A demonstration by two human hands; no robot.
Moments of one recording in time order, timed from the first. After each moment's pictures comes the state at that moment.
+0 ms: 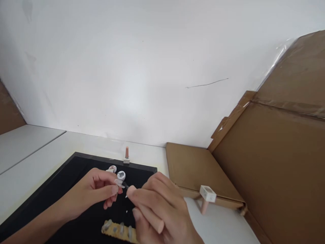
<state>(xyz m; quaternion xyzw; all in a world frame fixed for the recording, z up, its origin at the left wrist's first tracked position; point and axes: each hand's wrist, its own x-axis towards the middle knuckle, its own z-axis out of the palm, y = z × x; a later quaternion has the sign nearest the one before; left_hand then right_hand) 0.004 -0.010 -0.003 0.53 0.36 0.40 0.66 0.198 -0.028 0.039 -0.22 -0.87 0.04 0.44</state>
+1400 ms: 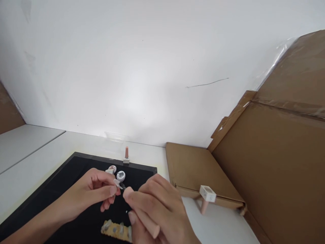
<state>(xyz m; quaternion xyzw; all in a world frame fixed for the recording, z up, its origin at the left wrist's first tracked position) 0.005 -0.010 -0.001 0.52 0.36 0.39 0.67 0.197 -0.032 0.041 -0.24 -0.87 0.04 0.44</state>
